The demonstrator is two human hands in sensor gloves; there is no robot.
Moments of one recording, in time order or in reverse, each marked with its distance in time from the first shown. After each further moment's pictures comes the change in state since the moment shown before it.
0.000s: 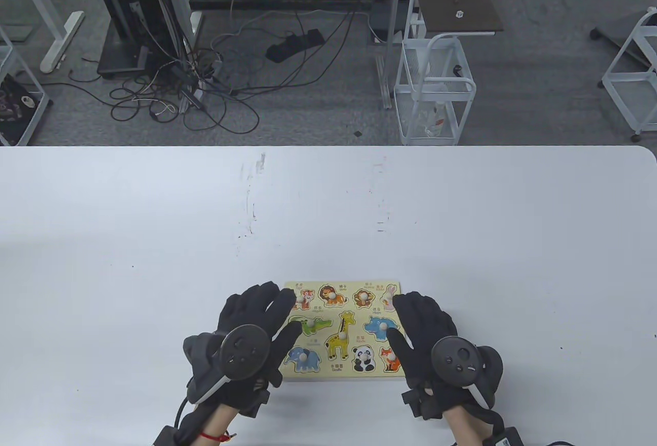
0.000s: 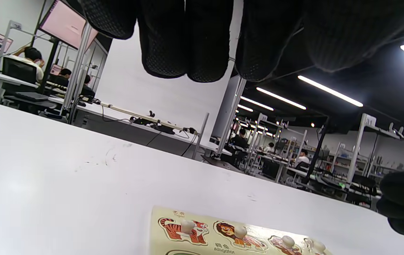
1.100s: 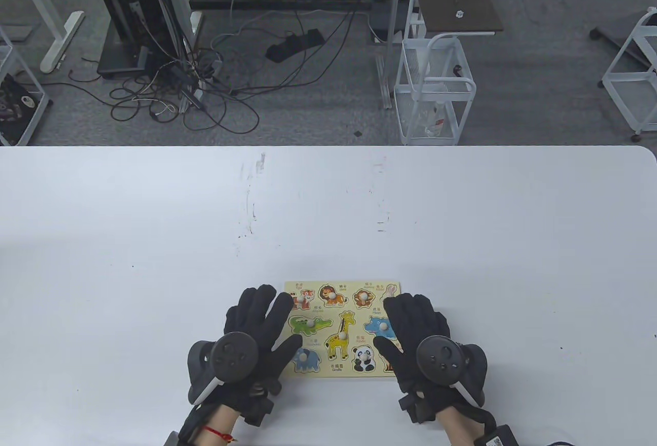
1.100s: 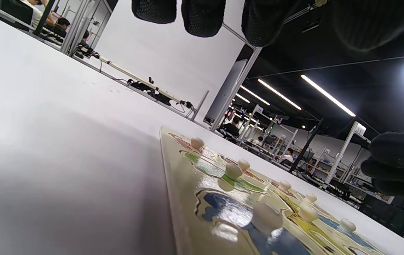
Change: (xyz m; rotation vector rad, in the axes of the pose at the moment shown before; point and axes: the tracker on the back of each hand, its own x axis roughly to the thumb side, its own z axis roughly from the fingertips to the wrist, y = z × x) left_hand -0.041 -0.067 0.003 -0.090 -0.008 0.161; right_hand 0.009 0.018 0.001 0.110 -0.016 0.078
